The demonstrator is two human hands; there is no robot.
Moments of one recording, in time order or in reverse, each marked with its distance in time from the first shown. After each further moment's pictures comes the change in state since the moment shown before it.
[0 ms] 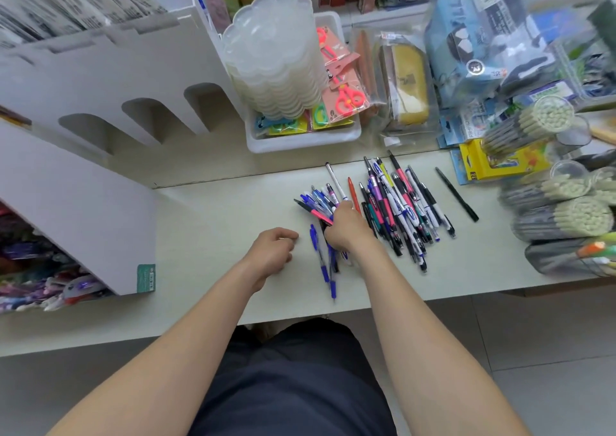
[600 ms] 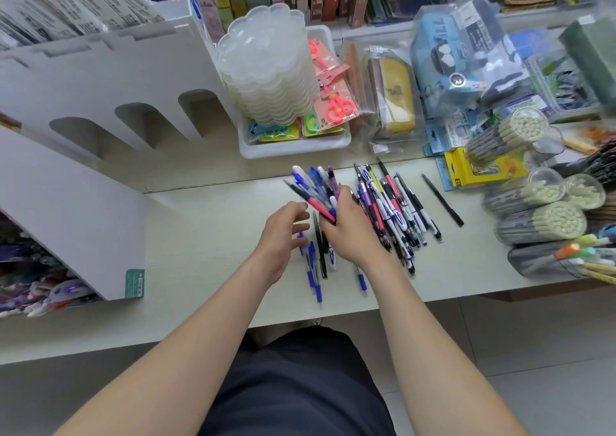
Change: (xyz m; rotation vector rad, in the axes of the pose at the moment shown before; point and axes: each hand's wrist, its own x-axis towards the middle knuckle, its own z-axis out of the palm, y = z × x) left_hand -0.023 0.051 0.029 -0.508 -0.048 0.163; right_hand -0.042 0.010 -0.028 0.248 0.193 -0.431
